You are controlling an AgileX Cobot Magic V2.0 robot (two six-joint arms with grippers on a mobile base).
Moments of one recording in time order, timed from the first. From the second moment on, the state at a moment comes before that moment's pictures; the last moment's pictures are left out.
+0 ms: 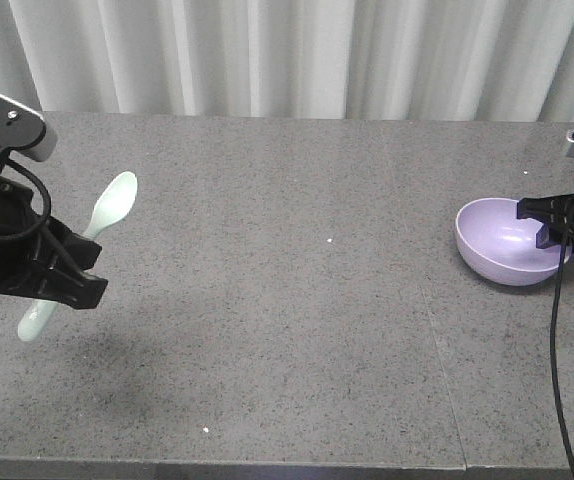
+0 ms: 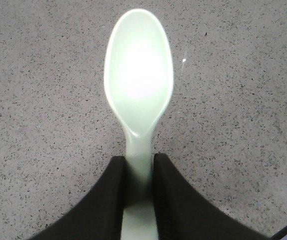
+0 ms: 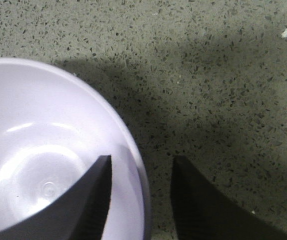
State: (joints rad) left arm -0.38 1.17 -1.07 -0.06 0.81 0.13; right arm -0.21 1.86 -1.37 0.19 0.69 -0.13
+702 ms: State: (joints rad) left arm -0.38 1.17 -1.07 -0.06 0.81 0.13; right arm -0.21 1.71 -1.37 0.24 0.78 -0.15
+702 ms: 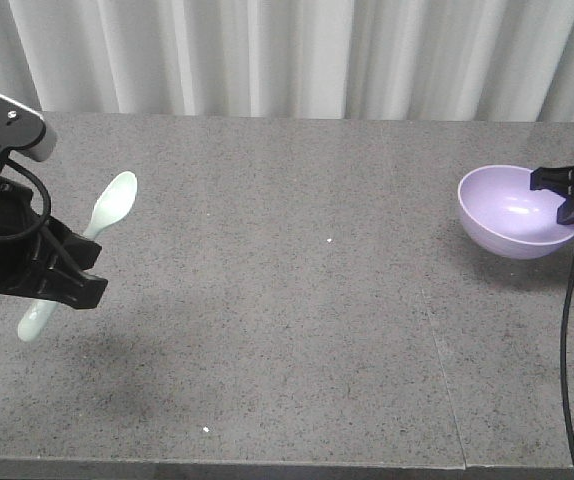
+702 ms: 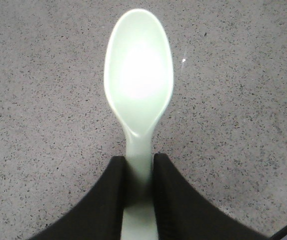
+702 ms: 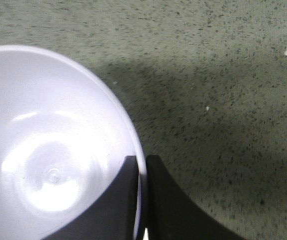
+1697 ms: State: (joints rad) left arm -0.38 1.17 -1.07 -0.06 0.81 0.13; right arm 0.17 1.11 -0.89 0.32 0.66 -0.24
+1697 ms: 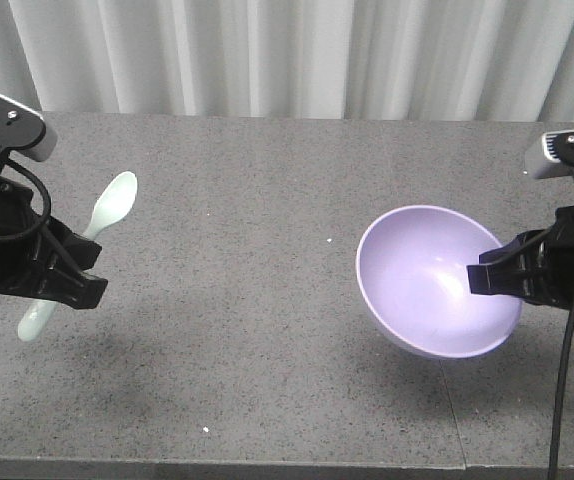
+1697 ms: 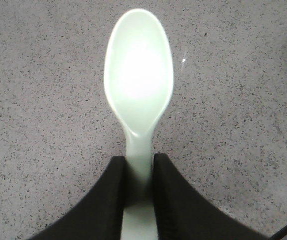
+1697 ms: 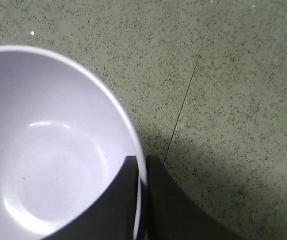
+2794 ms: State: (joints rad) left arm -0.38 1.17 -1.07 -0.06 0.81 0.13; right arm 0.17 1.11 -0.89 0.32 0.64 -0.24
